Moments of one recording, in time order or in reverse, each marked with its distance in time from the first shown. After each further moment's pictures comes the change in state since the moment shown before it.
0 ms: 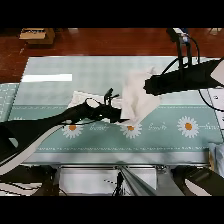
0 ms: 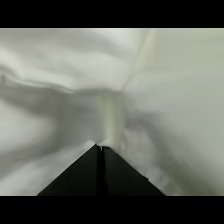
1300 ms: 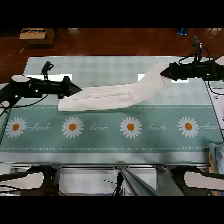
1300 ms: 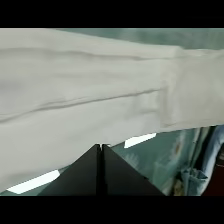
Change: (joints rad) left arm 0.730 0.185 0.003 0.303 -0.396 0.098; right arm -0.553 -0.406 -0.001 0.550 -0.119 -0.573
